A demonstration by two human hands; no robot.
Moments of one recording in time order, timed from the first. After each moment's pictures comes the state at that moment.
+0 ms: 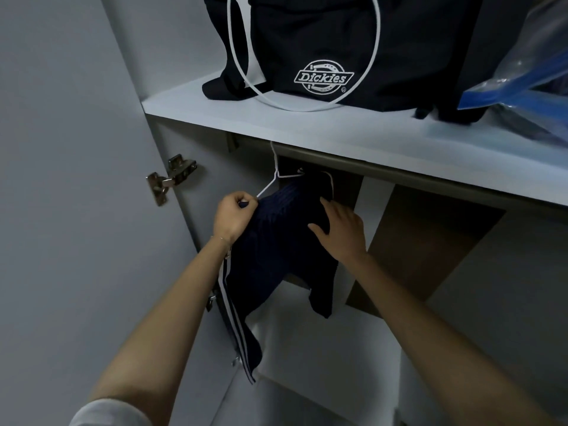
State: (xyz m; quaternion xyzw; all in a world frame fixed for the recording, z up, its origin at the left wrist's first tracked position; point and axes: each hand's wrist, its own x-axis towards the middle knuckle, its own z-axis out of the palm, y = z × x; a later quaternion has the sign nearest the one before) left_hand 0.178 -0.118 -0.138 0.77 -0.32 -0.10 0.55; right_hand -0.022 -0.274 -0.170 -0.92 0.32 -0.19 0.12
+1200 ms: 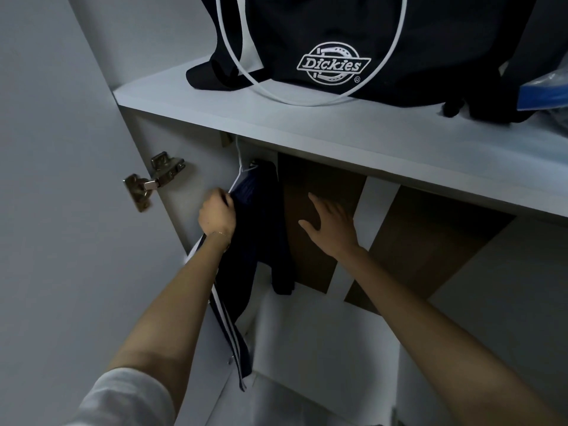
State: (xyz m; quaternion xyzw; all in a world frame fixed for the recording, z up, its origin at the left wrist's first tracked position) left_hand 0.226 -0.150 -0.179 0.90 -0.20 0.04 0.39; right_hand 0.015 -0.293 -0.177 -0.93 0.29 -0.16 0.16
